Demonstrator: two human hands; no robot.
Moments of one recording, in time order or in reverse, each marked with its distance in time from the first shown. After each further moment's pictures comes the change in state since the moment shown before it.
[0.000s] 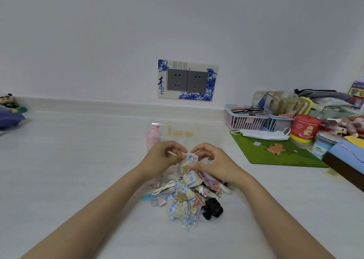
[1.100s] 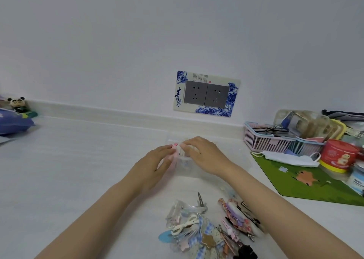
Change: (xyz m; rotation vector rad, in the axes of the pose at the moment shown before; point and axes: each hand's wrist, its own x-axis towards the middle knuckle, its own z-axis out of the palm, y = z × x) left_hand 0.024 -0.061 -0.069 0.452 0.110 0.091; right_hand 0.115 -0.039 0.035 -0.646 0.015 -0.172
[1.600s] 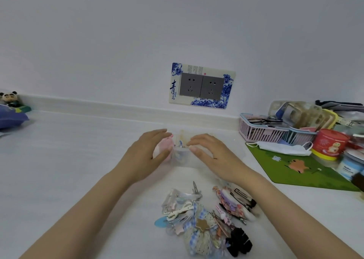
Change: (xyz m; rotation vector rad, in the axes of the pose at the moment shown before) left_hand -0.010 0.031 -0.023 0.148 0.058 0.064; right_hand -0.057 0.004 -0.019 0.151 0.017 -0.108
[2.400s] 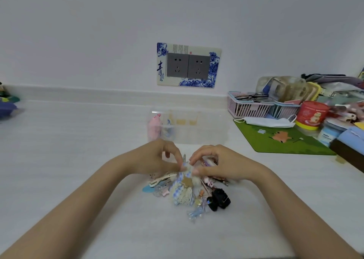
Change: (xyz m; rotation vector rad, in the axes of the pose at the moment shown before) left_hand -0.026 0.064 0.008 -0.260 -0.565 -0.011; right_hand -0.078 0.005 -0.010 0.253 -0.286 0.182
